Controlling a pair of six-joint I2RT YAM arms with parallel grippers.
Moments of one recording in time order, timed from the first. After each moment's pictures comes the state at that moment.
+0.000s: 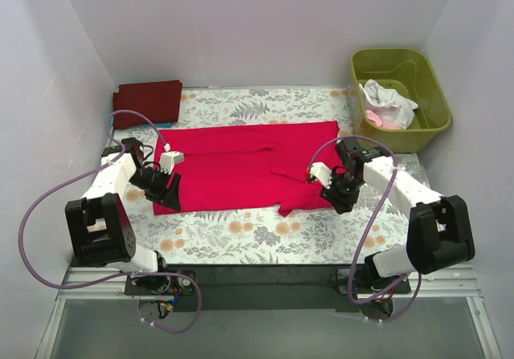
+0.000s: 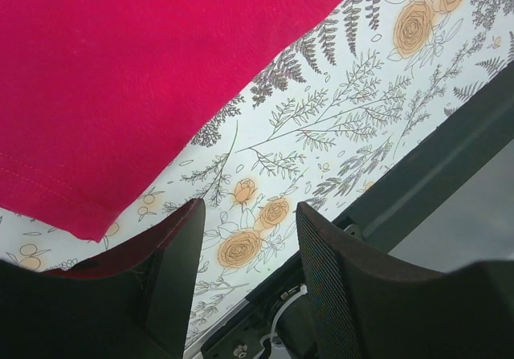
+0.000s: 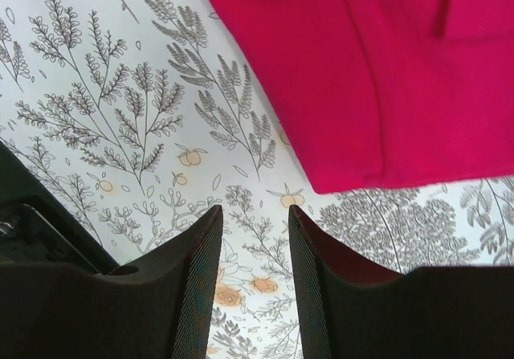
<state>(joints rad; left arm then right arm) 0.18 1.48 0.98 -1.11 0.56 0.67 0.31 1.41 0.94 -0.99 -0.28 -0.86</state>
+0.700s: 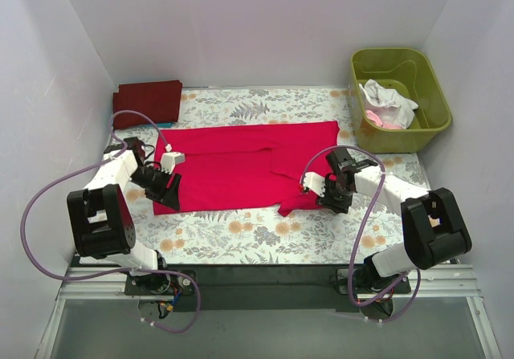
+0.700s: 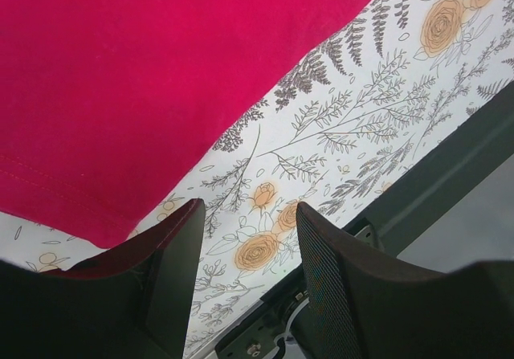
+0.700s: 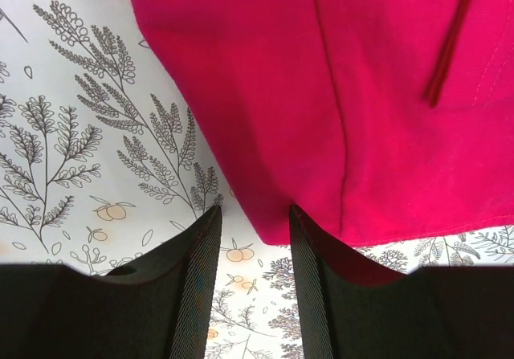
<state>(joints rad) 0.18 1.54 1.00 -1.09 0.53 0.69 0.39 1.45 0.77 -0.70 -0.14 -0.95</state>
